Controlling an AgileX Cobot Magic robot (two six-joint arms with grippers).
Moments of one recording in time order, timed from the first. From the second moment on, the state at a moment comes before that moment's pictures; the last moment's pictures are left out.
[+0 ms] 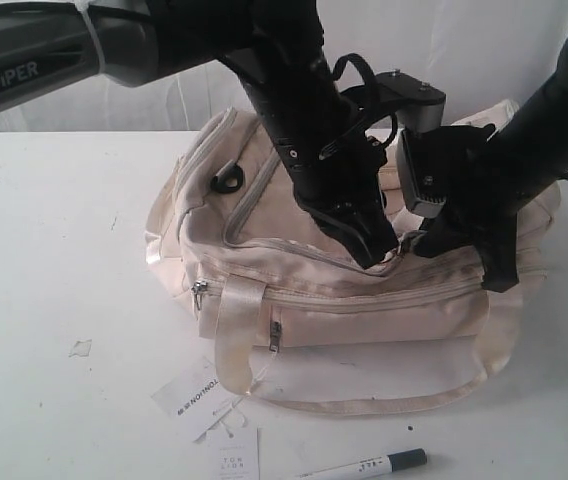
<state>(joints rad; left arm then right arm) -0.67 2.05 -2.00 -0.39 1.29 0.58 0.18 1.68 -1.20 0.41 0.89 -1.65</state>
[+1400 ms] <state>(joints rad) -0.10 1.89 -1.81 -0.52 1.32 0.57 0.19 1.68 -1.20 0.35 0.83 -1.23</state>
